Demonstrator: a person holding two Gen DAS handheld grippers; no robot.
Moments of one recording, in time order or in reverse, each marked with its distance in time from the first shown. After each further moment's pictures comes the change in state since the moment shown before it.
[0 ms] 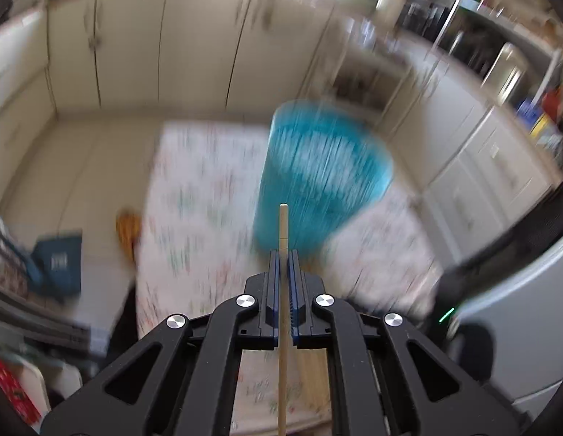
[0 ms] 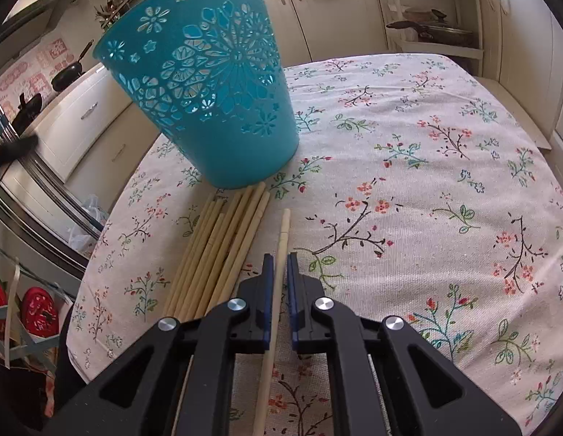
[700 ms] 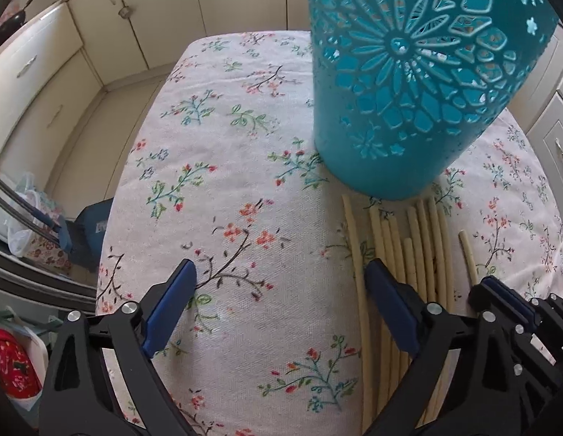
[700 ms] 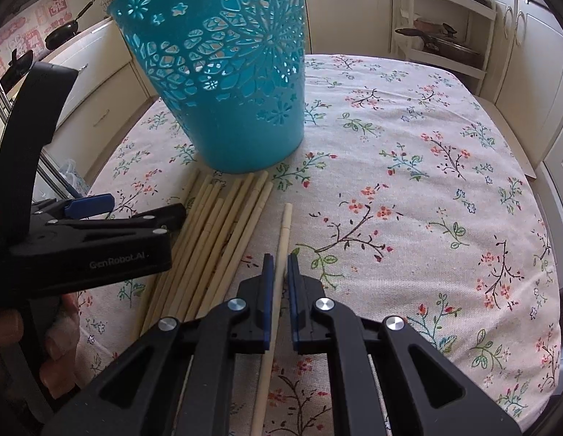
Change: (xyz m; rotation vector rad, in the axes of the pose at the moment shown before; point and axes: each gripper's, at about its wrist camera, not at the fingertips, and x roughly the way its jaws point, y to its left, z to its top) left arm 0.167 0.005 -0.077 0.027 0.233 0.354; right arm 0.004 0.022 0.008 -0.130 0.067 -0.143
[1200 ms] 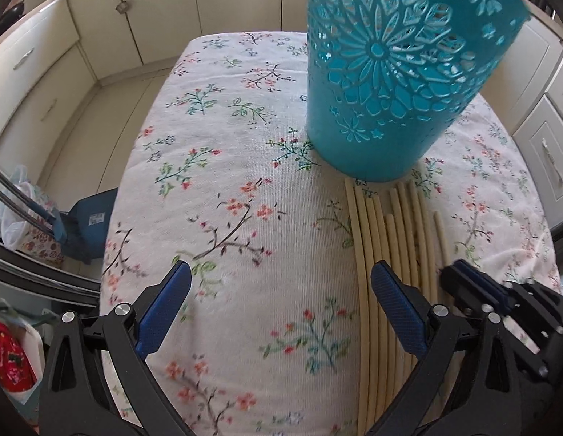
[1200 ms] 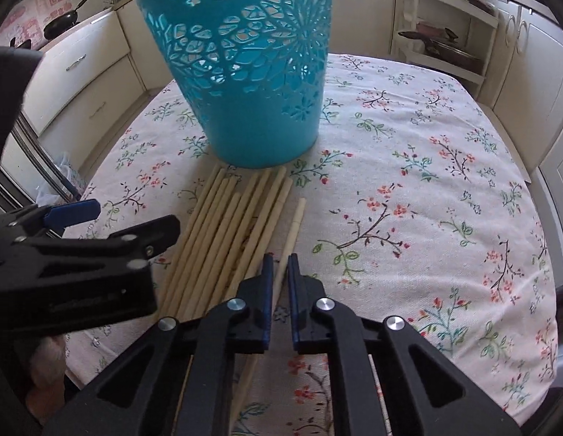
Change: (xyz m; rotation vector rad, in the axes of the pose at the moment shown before) left arm -0.016 0.005 -0.014 -0.014 0.020 -0.039; right arm 0.003 0.017 -0.002 -0.024 0.013 -0.020
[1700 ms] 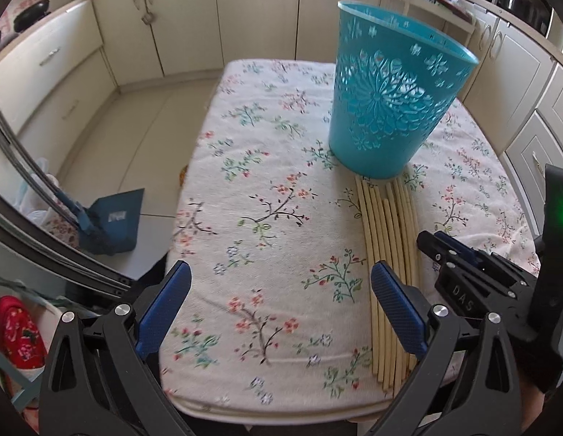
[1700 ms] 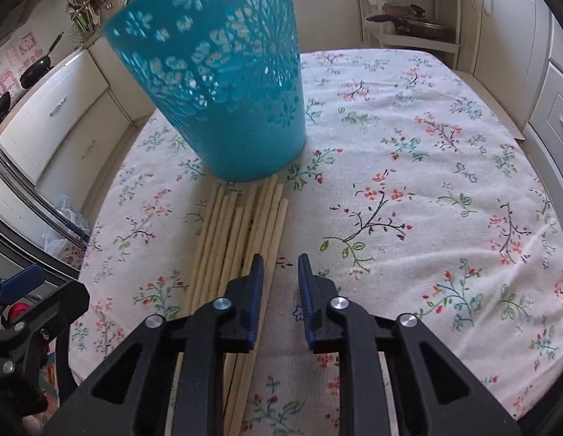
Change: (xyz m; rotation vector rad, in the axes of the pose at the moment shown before) left arm -0.071 0.031 -0.033 -0.042 -0.066 0.010; right arm -0.002 0.007 0.003 0.196 -0.006 0.025
